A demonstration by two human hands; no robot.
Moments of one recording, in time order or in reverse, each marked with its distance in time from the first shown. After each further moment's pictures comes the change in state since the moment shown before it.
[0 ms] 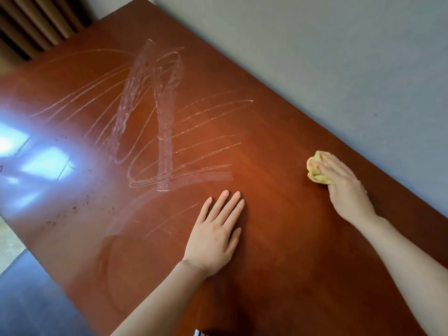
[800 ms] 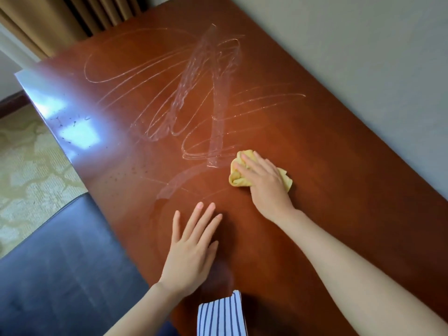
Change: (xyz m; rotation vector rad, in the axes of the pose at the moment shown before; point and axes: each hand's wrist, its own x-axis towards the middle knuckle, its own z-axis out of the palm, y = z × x) left_hand -0.128 -0.052 0.000 -0.060 0.212 -0.186; right_hand -0.003 -0.210 0.089 0.049 -0.105 -0.450
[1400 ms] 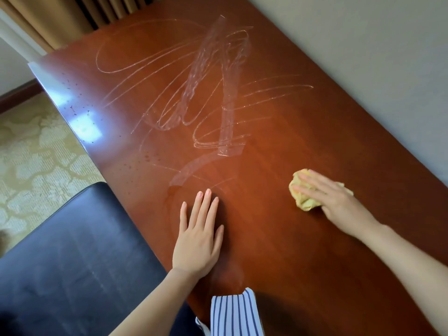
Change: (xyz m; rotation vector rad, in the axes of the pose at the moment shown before) left_hand -0.010 0.003 0.001 0.114 -0.067 -0.179; right_hand -0.093 0.080 -0.054 -0.084 -0.167 -0.135
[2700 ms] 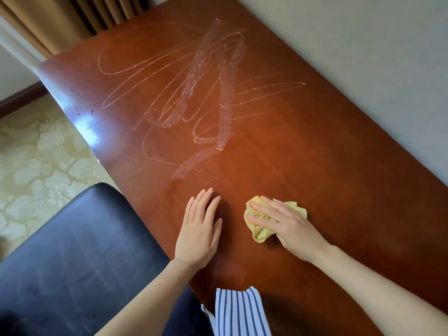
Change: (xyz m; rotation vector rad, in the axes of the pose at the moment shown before) left_hand -0.008 -0.004 -0.002 -0.225 0.077 0.023; right_hand -0.013 -0.100 0.043 0.061 -0.013 -0.157
